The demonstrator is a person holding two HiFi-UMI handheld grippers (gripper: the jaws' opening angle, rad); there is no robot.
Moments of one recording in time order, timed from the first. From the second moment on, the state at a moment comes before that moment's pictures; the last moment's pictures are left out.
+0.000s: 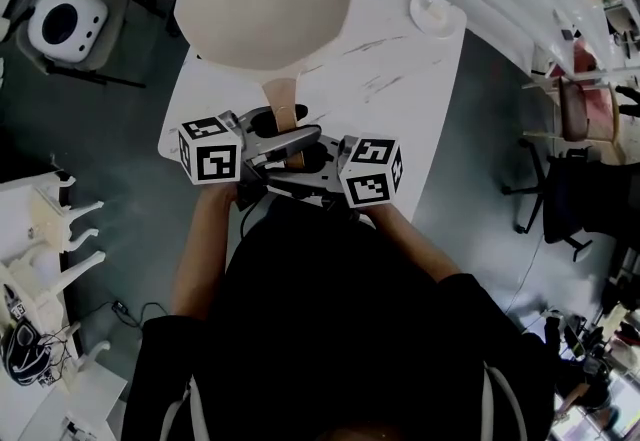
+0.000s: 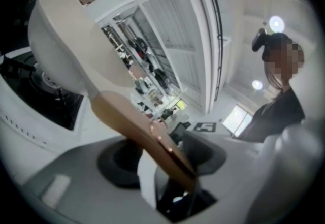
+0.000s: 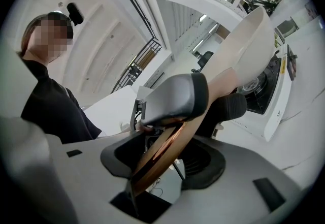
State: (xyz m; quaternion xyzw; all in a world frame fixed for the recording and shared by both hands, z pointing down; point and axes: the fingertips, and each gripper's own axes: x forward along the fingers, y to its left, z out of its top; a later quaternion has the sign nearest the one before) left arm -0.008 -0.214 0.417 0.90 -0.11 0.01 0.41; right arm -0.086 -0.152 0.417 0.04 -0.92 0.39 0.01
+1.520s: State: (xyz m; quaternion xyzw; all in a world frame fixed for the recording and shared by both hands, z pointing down) left arm -0.023 -0.228 0.442 0.88 -0.14 -0.02 0.45; right arm -0.094 -0.163 0.439 0.04 -0.90 0.43 0.05
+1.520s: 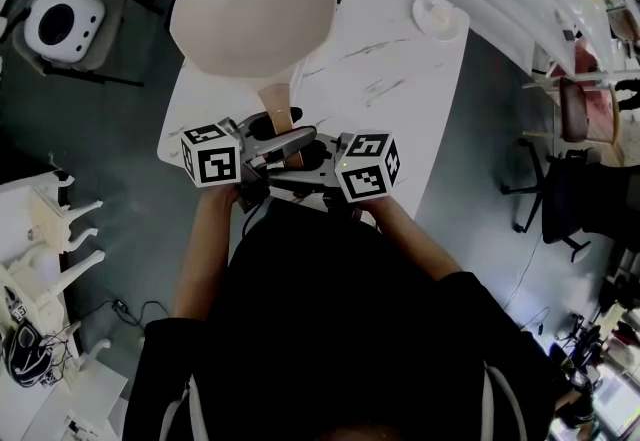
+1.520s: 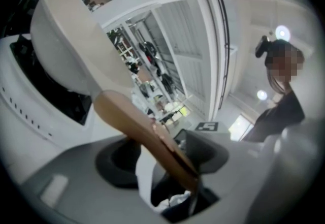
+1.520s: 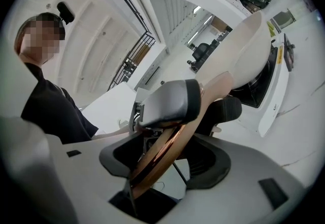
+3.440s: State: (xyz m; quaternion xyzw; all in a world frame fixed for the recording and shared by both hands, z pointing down) left arm -0.100 -0.218 0.269 0.86 -0.50 0.03 0.00; right arm 0.032 -0.206 0.253 0.53 -0.85 -0.05 0.00
